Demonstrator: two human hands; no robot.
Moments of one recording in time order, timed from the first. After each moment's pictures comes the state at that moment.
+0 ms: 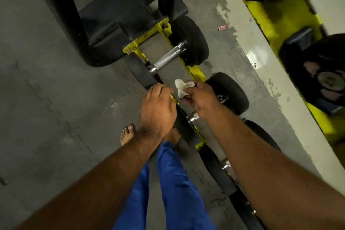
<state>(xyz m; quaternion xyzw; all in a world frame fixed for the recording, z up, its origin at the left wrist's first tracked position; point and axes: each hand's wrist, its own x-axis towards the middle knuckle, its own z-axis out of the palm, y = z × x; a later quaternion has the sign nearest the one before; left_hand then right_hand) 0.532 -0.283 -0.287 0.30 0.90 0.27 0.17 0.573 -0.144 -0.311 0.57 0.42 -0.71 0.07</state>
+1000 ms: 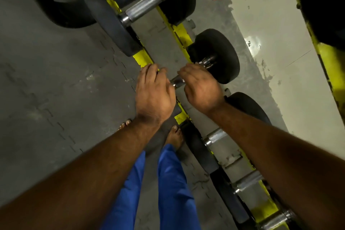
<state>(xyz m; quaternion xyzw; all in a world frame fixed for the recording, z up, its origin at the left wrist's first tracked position) 0.628 -0.268 -0.346 0.28 0.92 0.25 0.15 0.704 -0.119 -0.363 0.06 0.98 -0.18 -0.01</state>
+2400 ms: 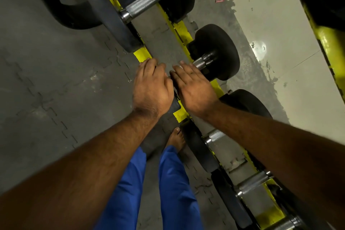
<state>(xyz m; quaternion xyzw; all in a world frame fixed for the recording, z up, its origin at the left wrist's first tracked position) 0.630 -0.267 -0.342 0.28 0.92 0.24 0.14 0.713 -0.136 -0.367 -0.01 0.99 -0.05 0.10</state>
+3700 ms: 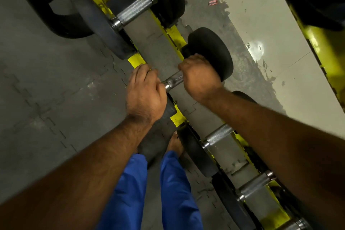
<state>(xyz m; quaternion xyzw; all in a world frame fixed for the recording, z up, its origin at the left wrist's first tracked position) 0.630 -0.270 -0.352 0.27 0.92 0.27 0.13 0.680 -0.099 -0.356 0.12 0.98 -0.09 0.14</state>
